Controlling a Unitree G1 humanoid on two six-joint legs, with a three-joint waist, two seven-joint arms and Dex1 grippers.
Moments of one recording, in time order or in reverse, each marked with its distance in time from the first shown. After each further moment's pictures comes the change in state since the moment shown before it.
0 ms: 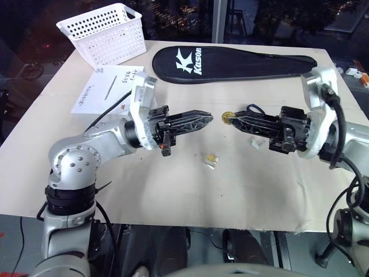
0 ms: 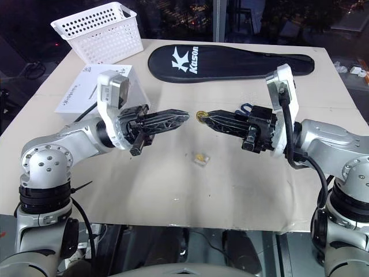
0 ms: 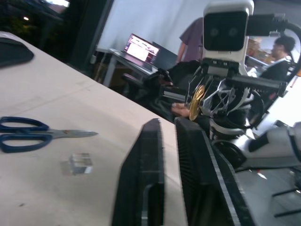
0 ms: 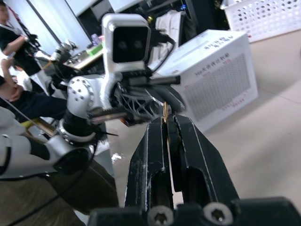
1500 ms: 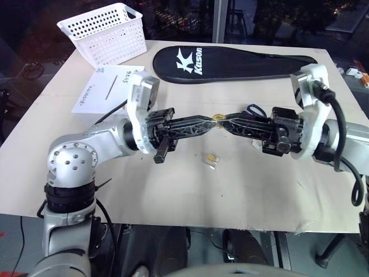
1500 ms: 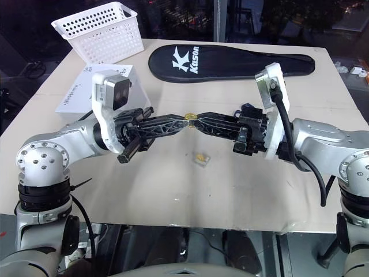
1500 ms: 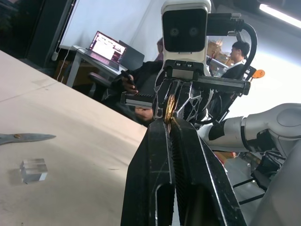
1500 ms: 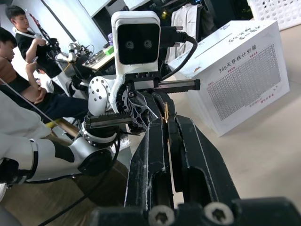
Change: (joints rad) left arm 0.004 0.001 0.015 -0.004 -0.103 0.064 -0.047; right arm 0.007 -0.177 0.222 0.026 0.182 -0.256 -0.085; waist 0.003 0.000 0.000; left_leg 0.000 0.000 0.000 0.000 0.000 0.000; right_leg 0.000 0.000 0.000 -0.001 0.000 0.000
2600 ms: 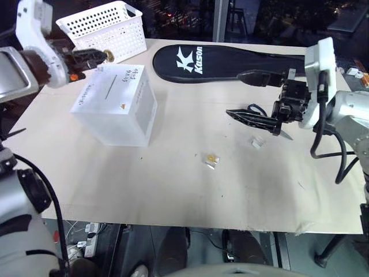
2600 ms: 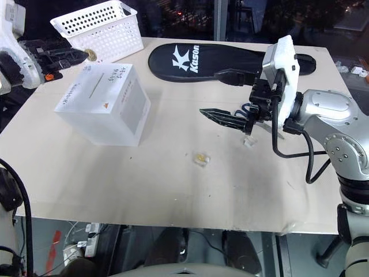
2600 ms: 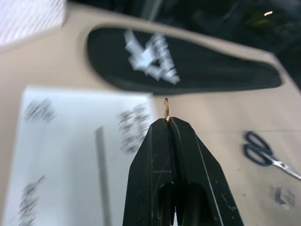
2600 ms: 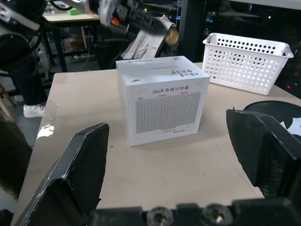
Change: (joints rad) left arm -0.505 0.398 0.194 0.622 0.205 0.439 0.724; right arm -0.097 -0.012 0.079 0.140 -0.852 -0.313 0.615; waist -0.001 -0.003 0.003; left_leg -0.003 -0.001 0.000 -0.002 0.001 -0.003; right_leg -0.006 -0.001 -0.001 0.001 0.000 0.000
